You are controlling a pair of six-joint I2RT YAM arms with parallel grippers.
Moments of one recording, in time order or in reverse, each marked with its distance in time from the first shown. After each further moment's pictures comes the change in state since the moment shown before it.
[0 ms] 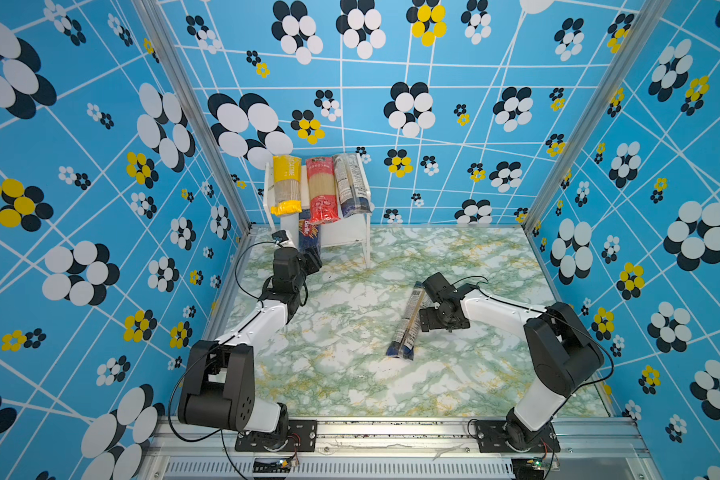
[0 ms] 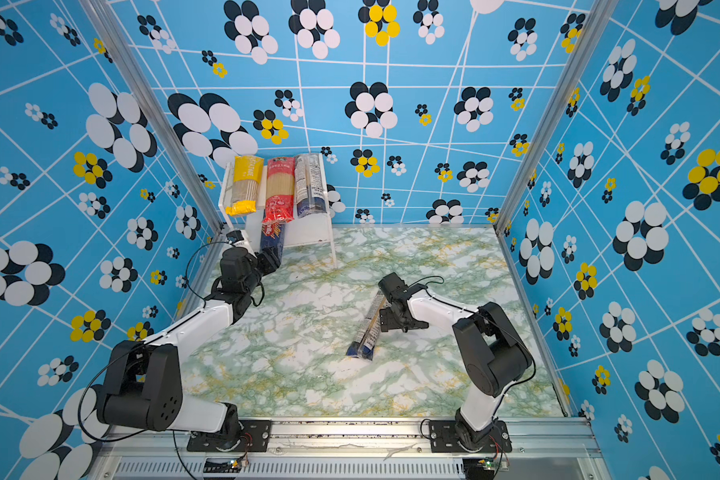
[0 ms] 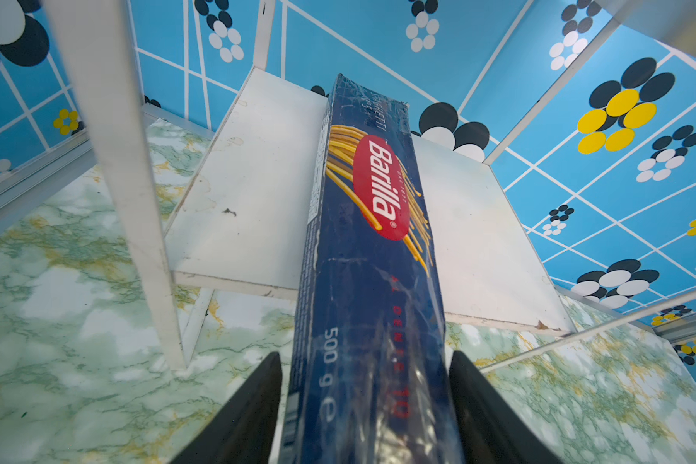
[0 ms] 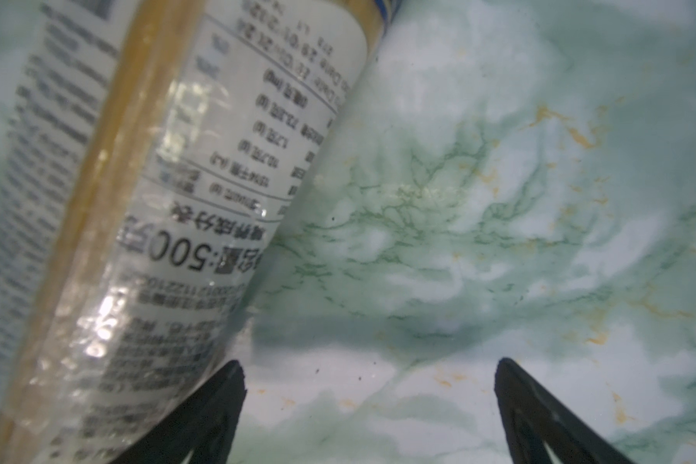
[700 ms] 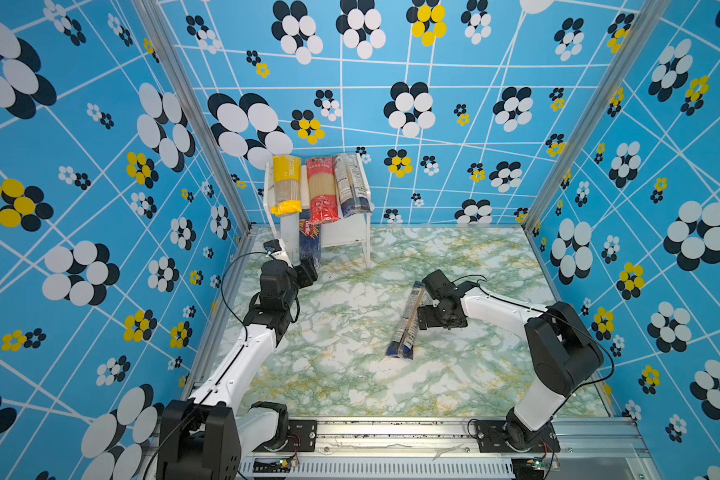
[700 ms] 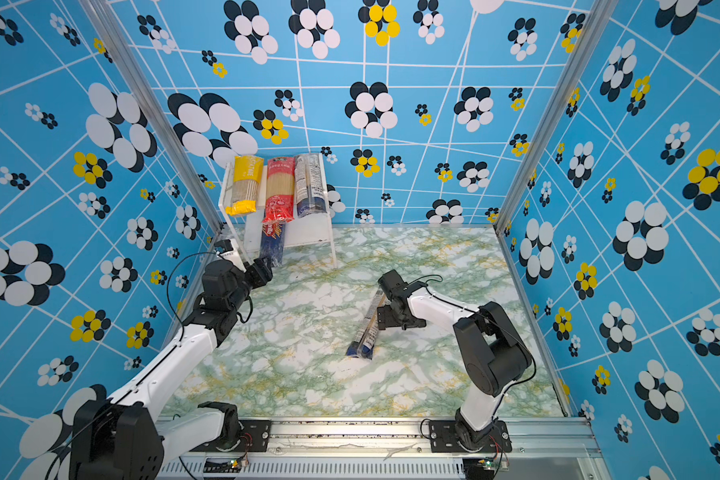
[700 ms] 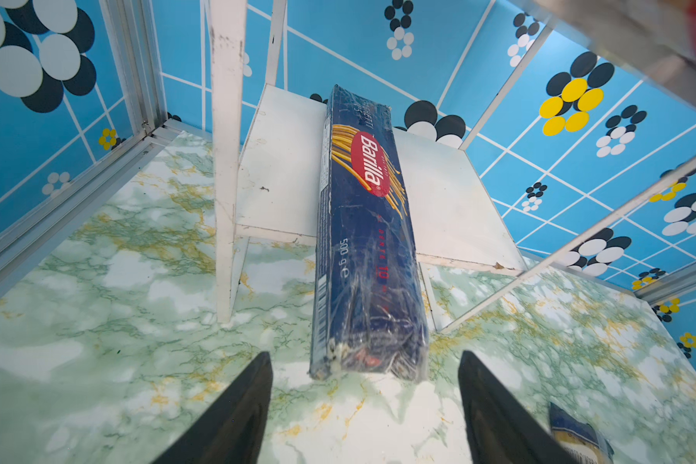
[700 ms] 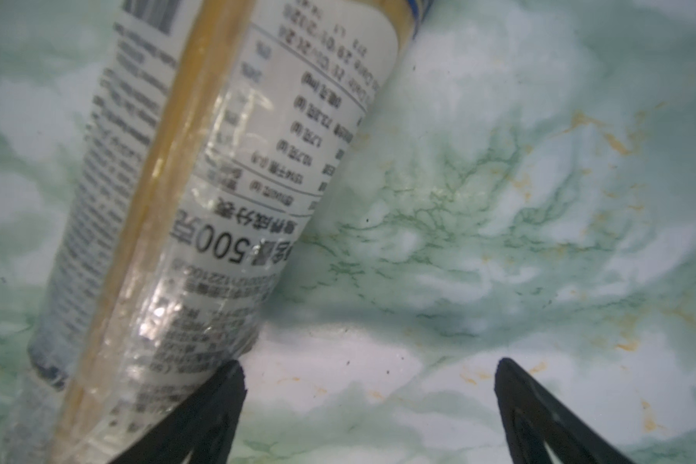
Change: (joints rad) left arm -0.005 -0.342 -0.112 -0.217 0.031 0.056; right arm -0.005 -0.003 0.028 -0.009 -0.079 0.008
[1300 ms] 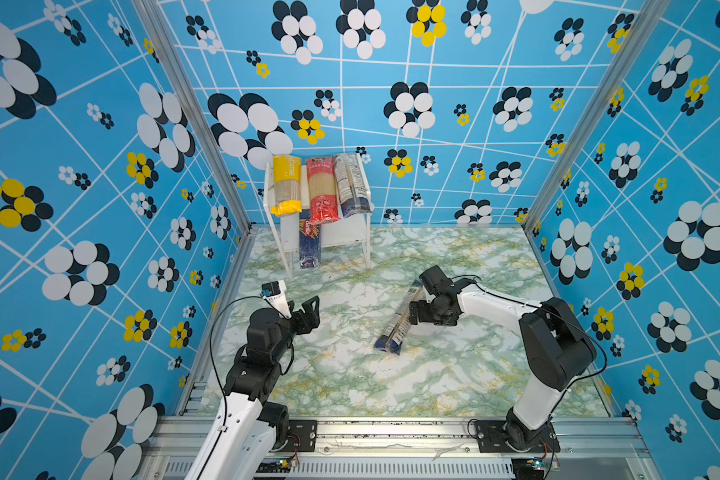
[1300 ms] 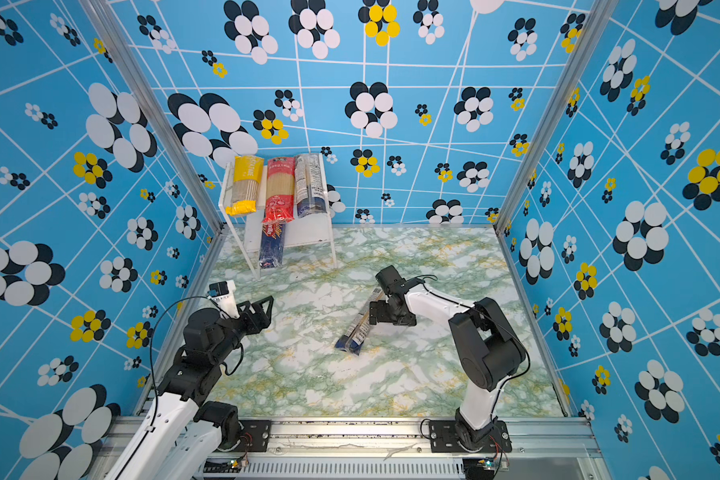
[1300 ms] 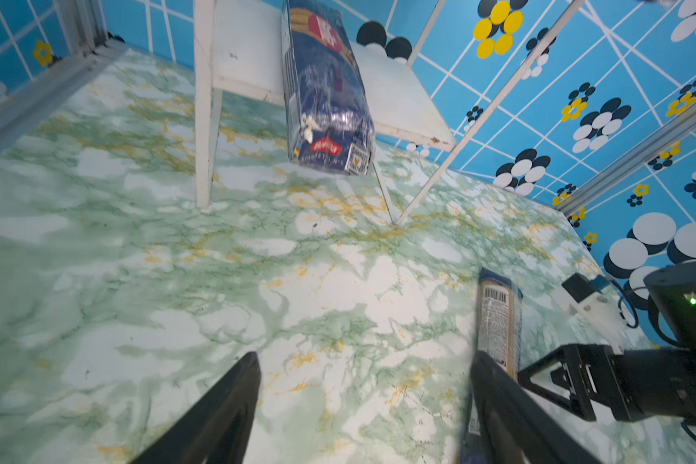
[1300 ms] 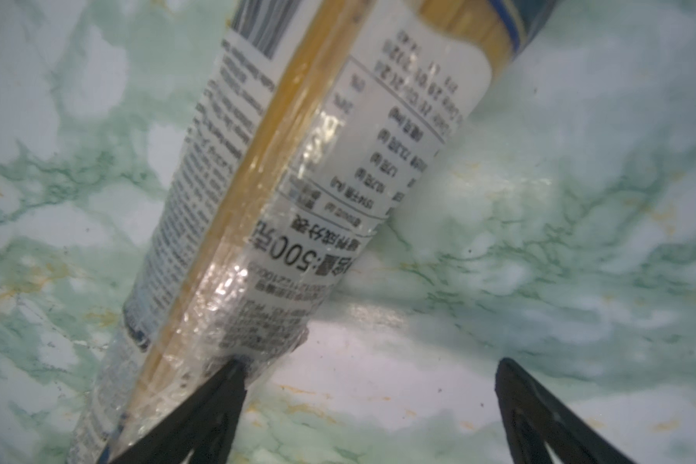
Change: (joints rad) left arm -0.062 -0.496 -0.294 -0.279 0.136 -0.040; right arm -0.001 0.073 0.066 0.058 -0.158 0.058
